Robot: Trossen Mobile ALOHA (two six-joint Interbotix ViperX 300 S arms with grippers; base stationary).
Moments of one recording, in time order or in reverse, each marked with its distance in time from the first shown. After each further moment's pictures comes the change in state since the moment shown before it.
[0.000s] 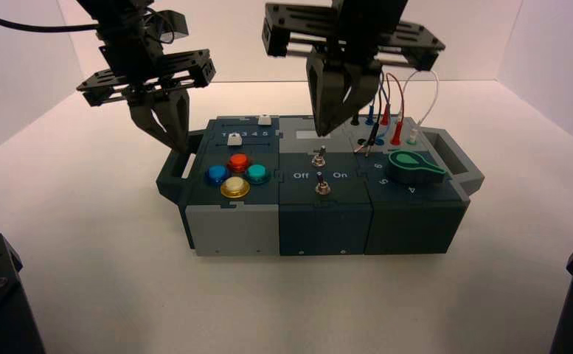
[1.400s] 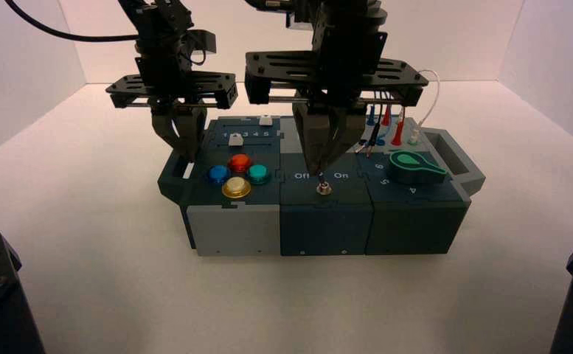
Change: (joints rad) left arm -0.104 0.153 -0.095 0.187 0.029 -0.164; right arm 0.066 0.097 -0.012 0.043 0.018 0.011
